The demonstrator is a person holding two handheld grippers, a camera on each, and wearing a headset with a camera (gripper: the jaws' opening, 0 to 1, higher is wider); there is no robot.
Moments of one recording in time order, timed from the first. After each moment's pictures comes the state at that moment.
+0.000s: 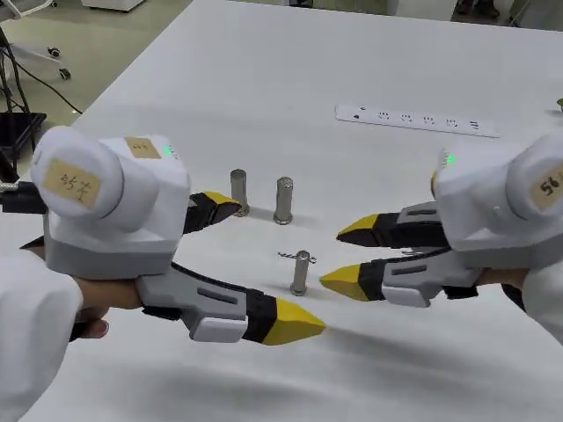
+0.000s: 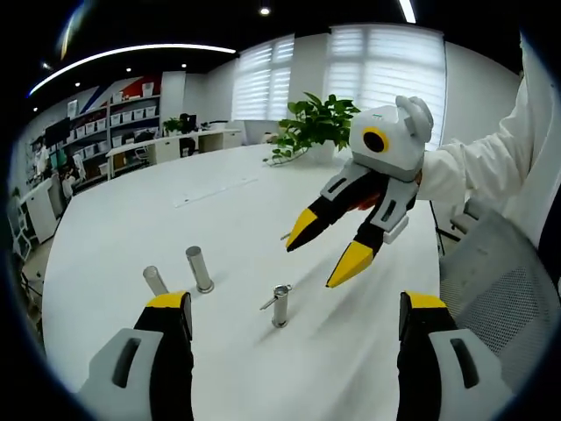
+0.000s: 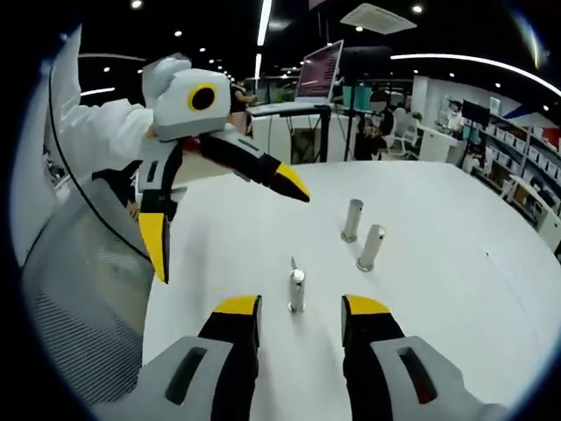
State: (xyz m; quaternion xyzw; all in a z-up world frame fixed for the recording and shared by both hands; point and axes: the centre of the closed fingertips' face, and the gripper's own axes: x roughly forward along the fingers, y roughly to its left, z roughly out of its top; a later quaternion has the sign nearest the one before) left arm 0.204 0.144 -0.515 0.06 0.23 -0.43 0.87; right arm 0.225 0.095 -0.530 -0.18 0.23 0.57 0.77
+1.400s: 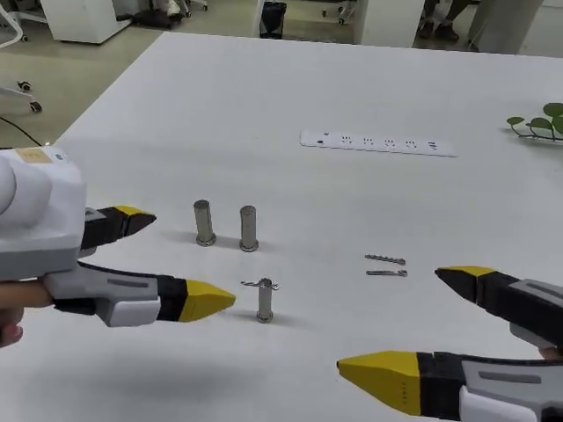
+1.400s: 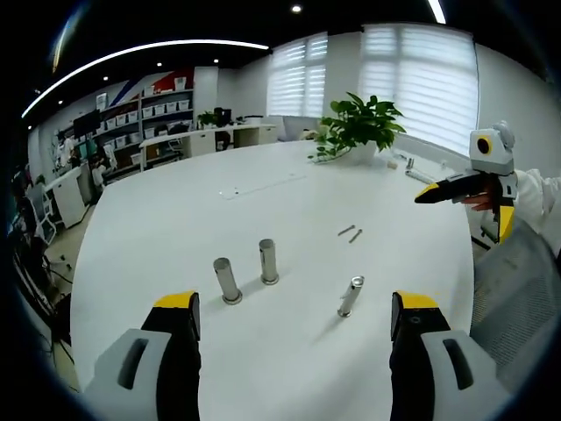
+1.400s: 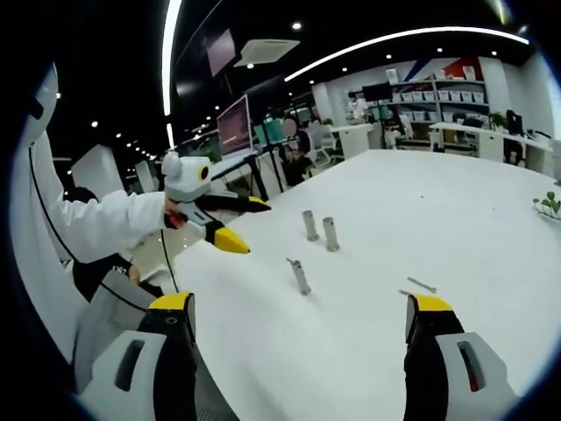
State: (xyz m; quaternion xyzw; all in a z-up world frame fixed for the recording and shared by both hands) left arm 0.250 0.206 -0.515 0.07 0.25 -0.34 0.90; right arm 0.173 0.030 -0.489 0.00 0.26 0.43 0.86
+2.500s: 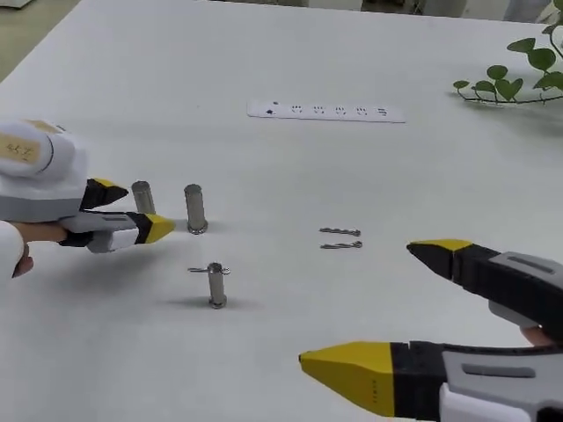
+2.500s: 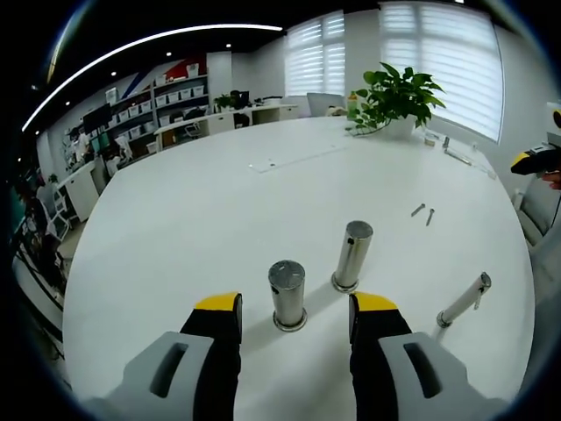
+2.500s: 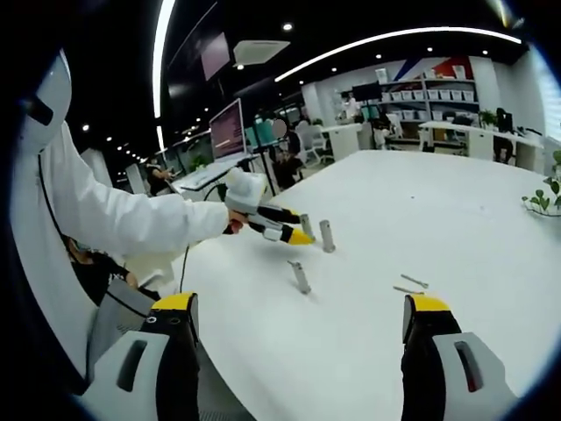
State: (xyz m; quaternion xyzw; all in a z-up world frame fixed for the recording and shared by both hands) left arm 0.340 0.216 -0.585 0.09 0.29 -0.30 0.91; right arm 0.167 0.024 -0.474 0.01 0.26 0.41 0.87
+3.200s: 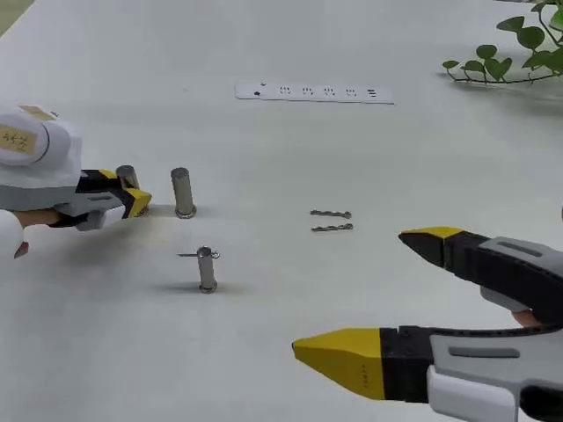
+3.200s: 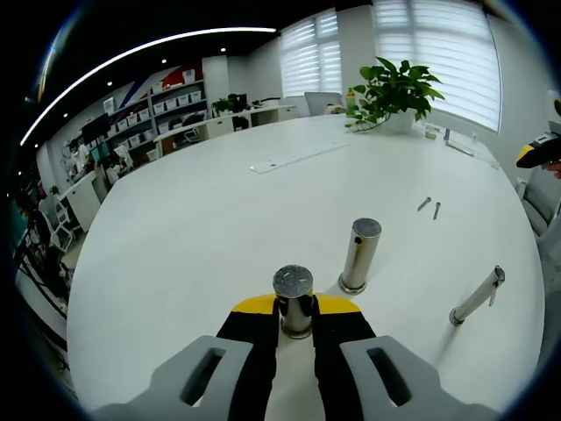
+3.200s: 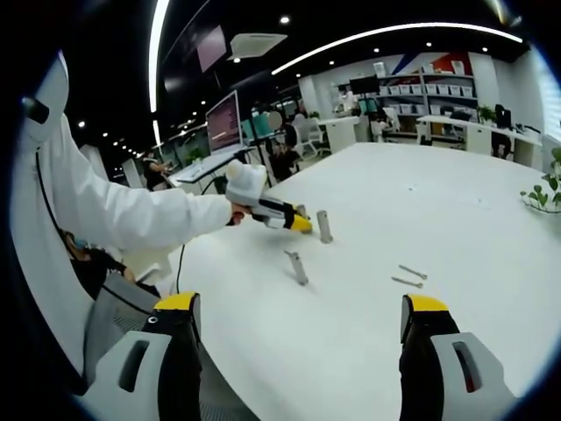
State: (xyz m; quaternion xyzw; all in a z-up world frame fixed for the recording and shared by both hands) left arm 0.347 0.218 -0.588 0.11 0.28 -0.30 0.91; right arm 0.165 0.023 -0.486 0.00 0.28 0.41 0.87
